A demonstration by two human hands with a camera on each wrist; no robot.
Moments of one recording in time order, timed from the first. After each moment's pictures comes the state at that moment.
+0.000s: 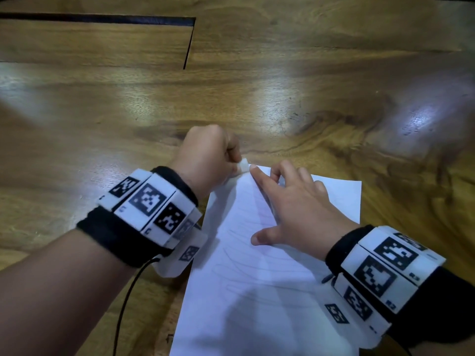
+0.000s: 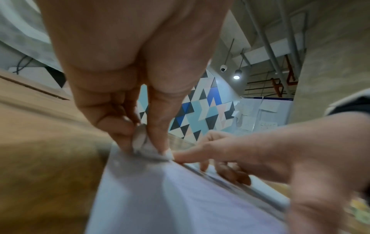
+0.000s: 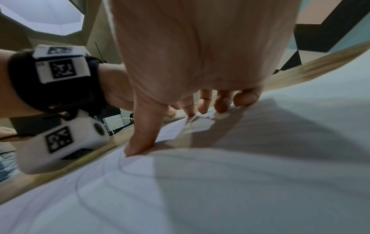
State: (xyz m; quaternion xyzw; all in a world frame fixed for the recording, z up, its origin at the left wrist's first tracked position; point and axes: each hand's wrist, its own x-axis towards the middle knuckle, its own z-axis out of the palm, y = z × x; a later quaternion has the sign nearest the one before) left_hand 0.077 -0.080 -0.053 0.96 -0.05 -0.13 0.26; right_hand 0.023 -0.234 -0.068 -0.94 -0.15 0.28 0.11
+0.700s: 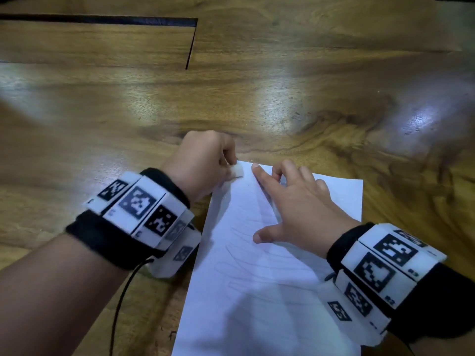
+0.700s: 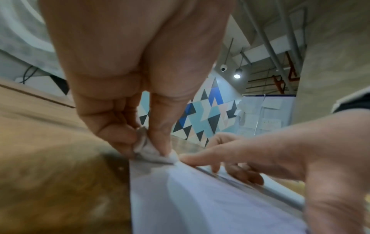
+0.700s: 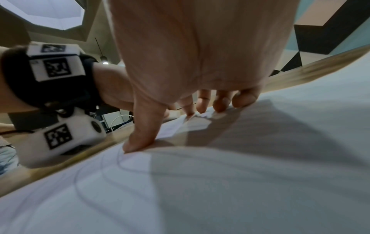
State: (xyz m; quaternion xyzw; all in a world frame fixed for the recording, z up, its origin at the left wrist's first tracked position) left_hand 0.071 -0.071 -0.055 0.96 -0.08 -0.14 0.23; right_hand 0.023 -0.234 -0.067 -0.94 -0.15 0.28 0.10
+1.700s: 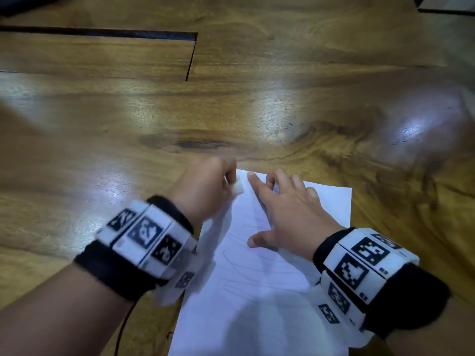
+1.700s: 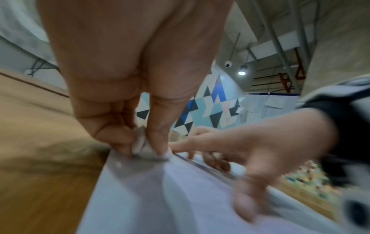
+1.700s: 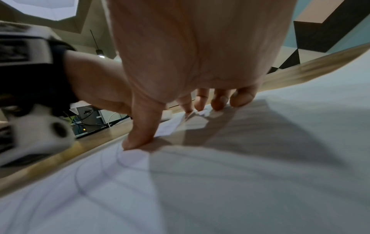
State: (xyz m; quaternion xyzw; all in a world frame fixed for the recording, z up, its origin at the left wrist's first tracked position) left_hand 0.052 -0.079 -0.054 0.95 -0.07 -0.16 0.25; right_hand 0.022 -0.234 -0.070 -0.94 -0.16 0.27 0.10
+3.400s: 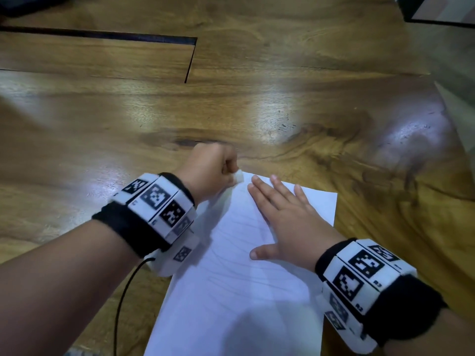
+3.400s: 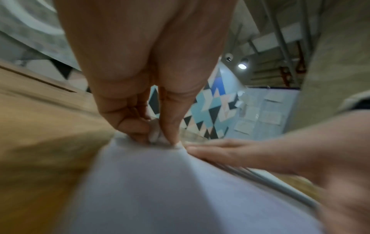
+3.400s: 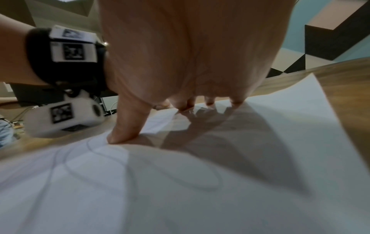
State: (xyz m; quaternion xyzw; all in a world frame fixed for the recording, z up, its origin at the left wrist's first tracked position) left_hand 0.065 -0.085 -0.054 0.95 -0.09 -0.15 0.26; right_hand 0.000 -0.254 -0.076 -0.93 -0.22 0.28 0.09
